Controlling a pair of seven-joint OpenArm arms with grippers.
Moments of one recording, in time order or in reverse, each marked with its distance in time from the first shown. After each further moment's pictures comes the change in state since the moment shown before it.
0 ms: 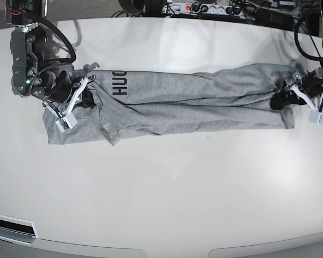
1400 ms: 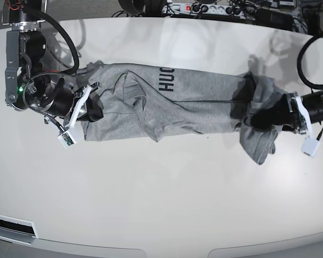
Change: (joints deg) left arm 1.7 0.4 -3.9 33.1 -34.9 0.1 36.0; right arm 0.0 -0.5 -0.3 16.4 10.1 -0.2 -8.5
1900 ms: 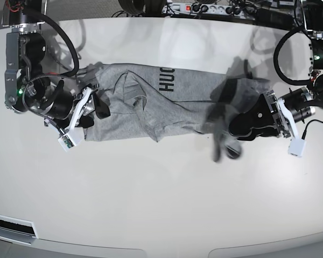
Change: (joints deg) left arm -0.1 8.1 -0.1 -0.2 -0.5 0.2 -4.2; right arm 1.3 0.2 0.0 0.0 0.2 0.0 -0.6
